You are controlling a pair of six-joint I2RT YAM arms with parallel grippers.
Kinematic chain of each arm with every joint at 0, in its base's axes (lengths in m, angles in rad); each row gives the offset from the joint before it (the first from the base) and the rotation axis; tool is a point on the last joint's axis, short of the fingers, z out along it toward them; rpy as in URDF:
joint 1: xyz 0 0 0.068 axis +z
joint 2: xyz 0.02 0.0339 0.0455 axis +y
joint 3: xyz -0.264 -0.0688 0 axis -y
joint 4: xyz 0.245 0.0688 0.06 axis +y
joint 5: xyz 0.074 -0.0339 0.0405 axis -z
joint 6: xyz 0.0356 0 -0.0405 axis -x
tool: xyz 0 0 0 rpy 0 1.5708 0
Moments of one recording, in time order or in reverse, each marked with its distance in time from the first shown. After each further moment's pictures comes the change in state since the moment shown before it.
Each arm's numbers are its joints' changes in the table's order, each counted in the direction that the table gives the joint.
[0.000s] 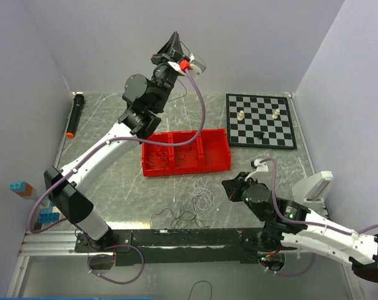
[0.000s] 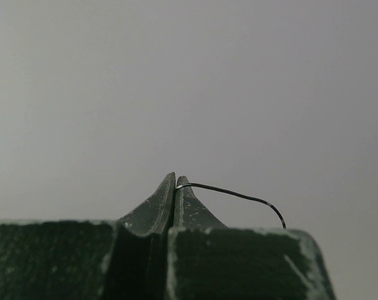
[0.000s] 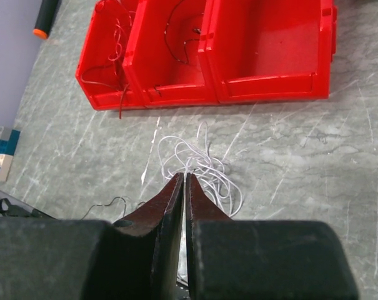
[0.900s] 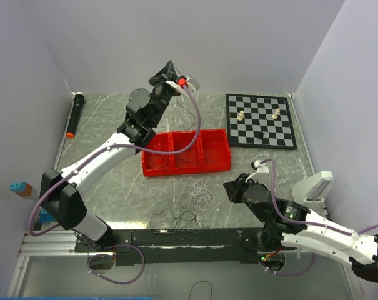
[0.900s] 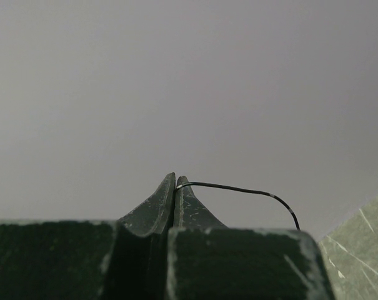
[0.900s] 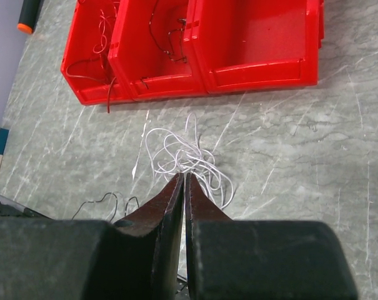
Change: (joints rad) left arm 0.061 -0.063 -0.286 -0.014 -0.001 0.034; right arm 0.000 -0.006 -0.007 0.053 0.005 -0.036
